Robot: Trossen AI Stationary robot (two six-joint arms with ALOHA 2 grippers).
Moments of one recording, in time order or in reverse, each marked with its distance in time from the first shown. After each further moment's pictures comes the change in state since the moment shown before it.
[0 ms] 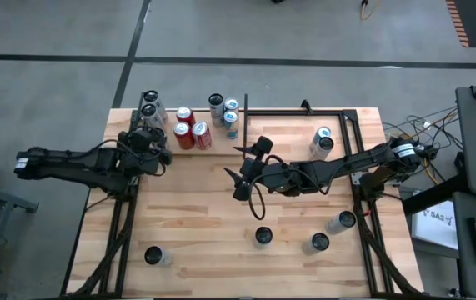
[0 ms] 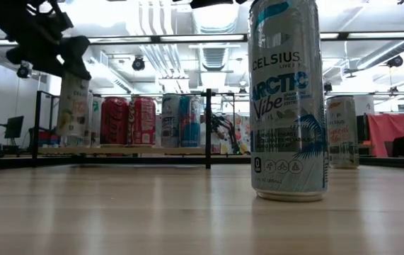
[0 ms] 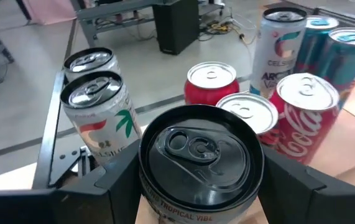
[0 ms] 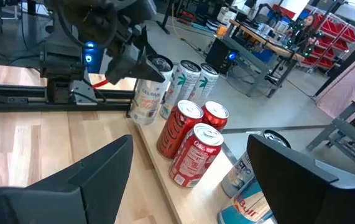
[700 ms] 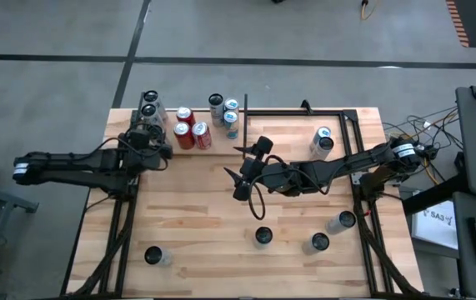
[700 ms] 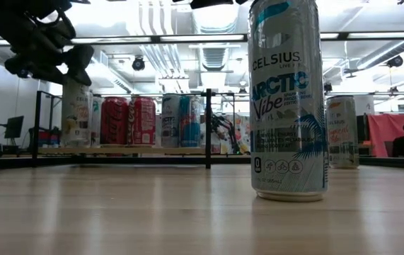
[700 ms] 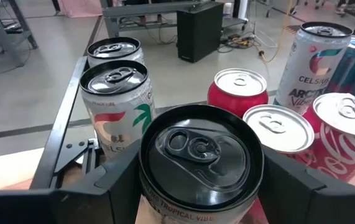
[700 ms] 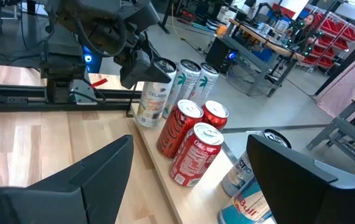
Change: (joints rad) left arm 0.089 -0.012 -0.080 0.138 -0.034 -0.027; right arm 0.000 0.000 -0.001 0.000 0.001 0.004
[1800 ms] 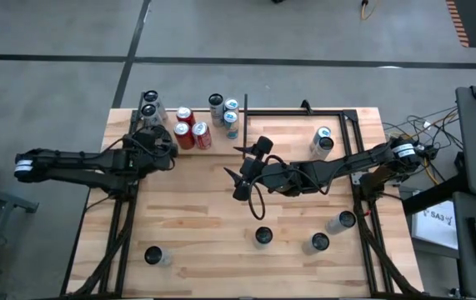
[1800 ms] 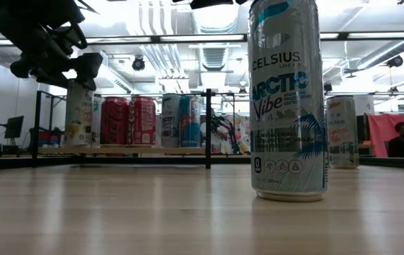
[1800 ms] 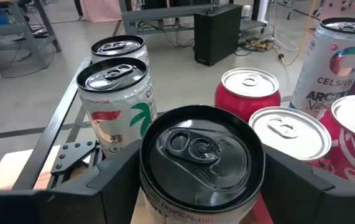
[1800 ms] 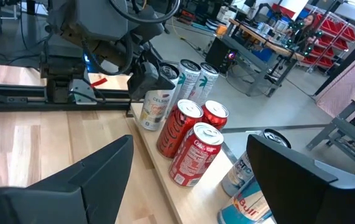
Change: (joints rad) left arm 0.018 0.136 0.001 0.050 -0.054 -0.067; right arm 0.000 0.001 0.000 0.000 0.001 -0.001
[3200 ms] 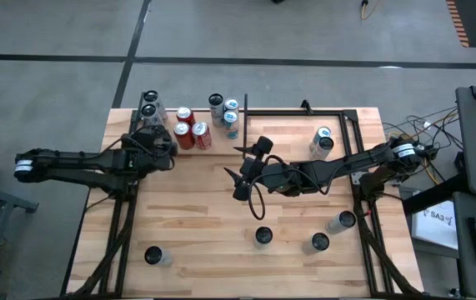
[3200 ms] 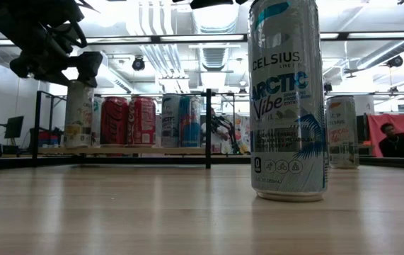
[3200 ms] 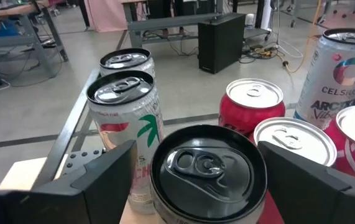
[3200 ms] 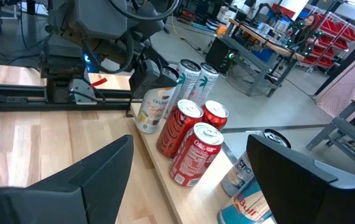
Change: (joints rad) left arm -0.001 -0.001 0.002 0.001 -0.040 0.015; right arm 0.000 0.000 0.000 0.000 0.000 0.000
